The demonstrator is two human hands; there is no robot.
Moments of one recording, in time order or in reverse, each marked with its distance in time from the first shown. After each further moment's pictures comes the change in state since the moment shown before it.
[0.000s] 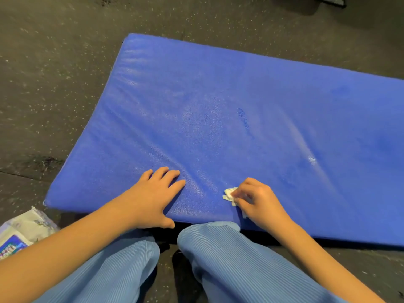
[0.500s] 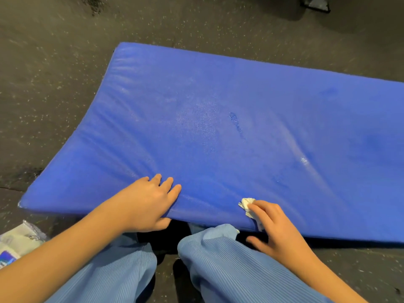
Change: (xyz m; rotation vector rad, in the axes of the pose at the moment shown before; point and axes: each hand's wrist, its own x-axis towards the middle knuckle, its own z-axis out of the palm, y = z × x) left_hand 0.001 -0.012 -0.003 0.223 0.254 0.189; right_hand -0.064 0.035 -0.011 -0.281 0.050 -0.248
